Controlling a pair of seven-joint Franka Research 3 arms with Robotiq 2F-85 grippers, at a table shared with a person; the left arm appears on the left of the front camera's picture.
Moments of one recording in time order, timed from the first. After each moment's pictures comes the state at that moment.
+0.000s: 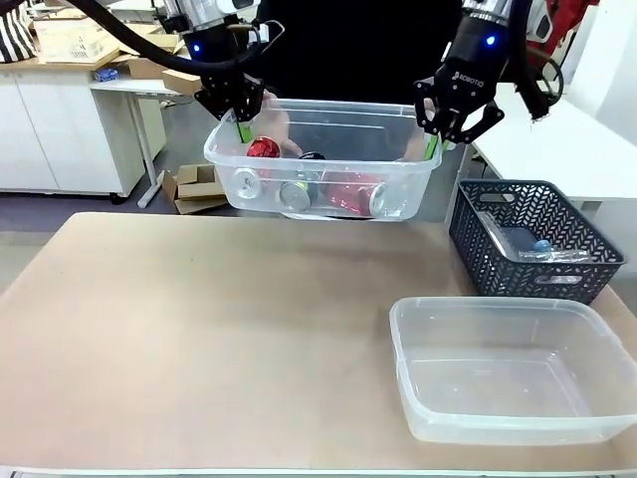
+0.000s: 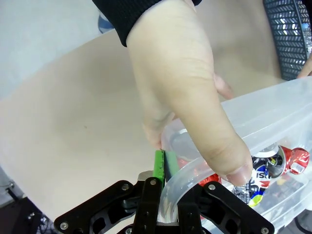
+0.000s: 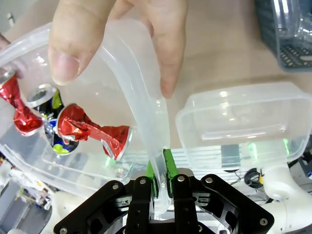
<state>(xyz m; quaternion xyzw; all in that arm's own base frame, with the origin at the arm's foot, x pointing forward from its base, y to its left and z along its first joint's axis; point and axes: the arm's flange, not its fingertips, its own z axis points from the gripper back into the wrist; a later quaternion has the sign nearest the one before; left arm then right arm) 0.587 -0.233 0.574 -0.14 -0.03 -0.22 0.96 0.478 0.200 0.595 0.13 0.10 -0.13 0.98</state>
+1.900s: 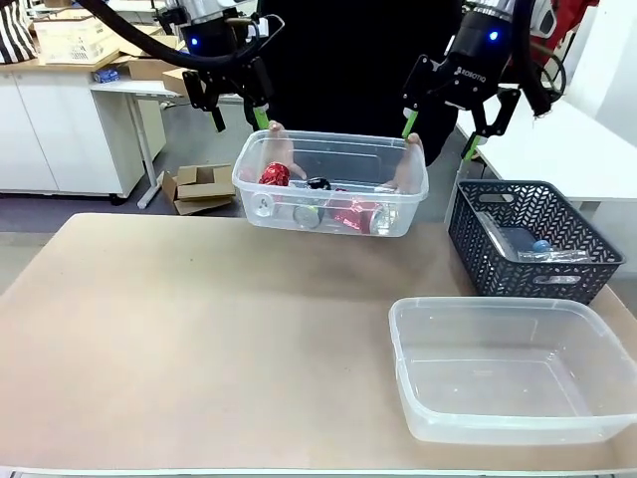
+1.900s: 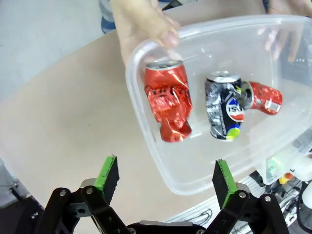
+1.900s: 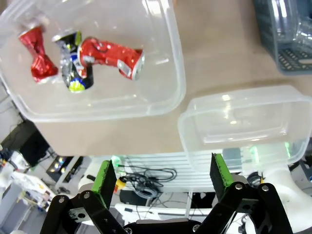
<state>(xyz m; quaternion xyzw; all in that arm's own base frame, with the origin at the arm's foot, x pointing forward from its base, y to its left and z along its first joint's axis) 0.583 -0.234 0.585 -0.13 -0.04 -0.23 0.96 0.478 0.197 0.602 0.13 0.09 -0.13 0.98</state>
